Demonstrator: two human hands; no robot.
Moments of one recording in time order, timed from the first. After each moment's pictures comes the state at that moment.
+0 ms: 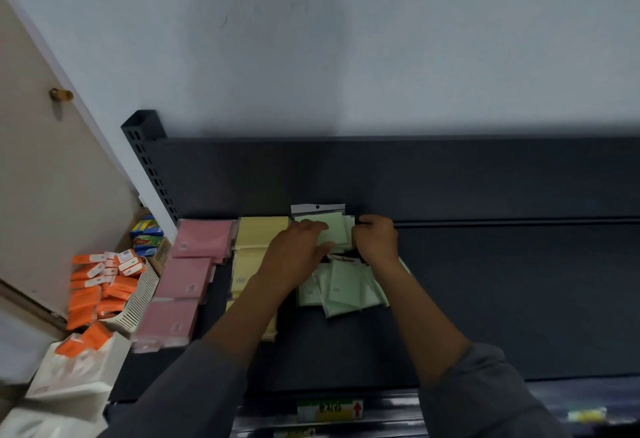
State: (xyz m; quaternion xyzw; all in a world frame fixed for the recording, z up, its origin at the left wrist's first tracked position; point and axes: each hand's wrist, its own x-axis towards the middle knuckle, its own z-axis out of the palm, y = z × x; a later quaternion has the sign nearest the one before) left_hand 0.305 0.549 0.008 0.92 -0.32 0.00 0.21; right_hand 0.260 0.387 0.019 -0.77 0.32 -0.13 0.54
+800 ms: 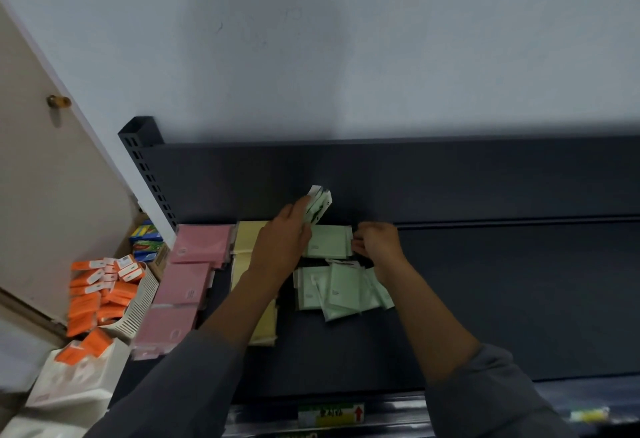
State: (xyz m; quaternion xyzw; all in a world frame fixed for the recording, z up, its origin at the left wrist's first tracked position) left_hand 0.329 0.554 0.008 0.91 -0.28 0.11 0.27; right_hand 0.271 0.373 0.004 -0.61 0.36 -0.09 0.71
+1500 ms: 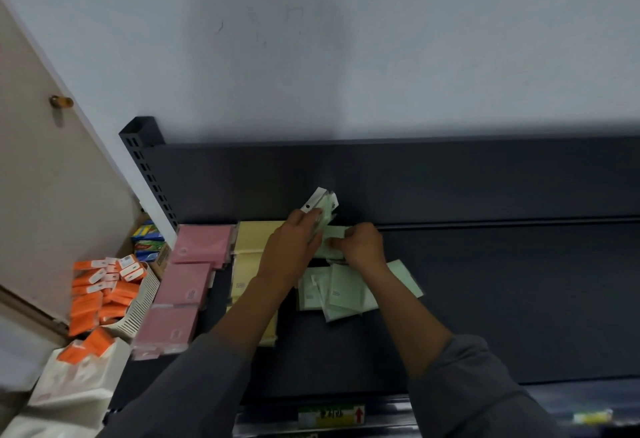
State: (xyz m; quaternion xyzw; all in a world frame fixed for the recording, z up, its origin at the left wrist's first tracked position) left_hand 0.321 0.545 -0.004 0.90 -0.30 0.11 0.28; right_hand 0.278 0.395 -0.004 -0.83 0.27 -0.07 0.48
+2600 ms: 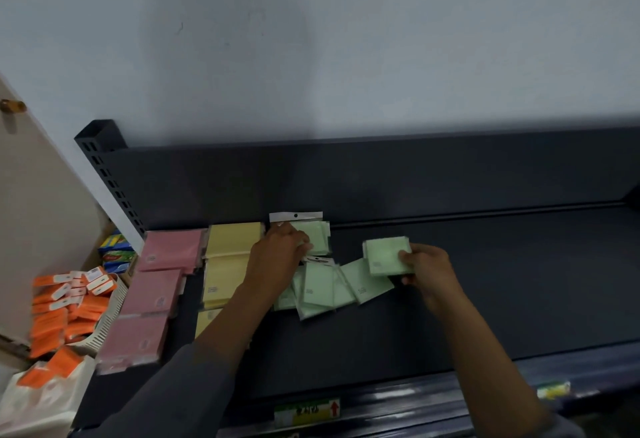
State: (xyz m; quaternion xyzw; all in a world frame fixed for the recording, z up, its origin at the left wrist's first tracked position) left_hand 0.310 0.530 -0.016 0.91 -0.32 0.08 0.25; right_hand 0.163 0.290 0.004 -0.64 0.39 -0.12 0.65
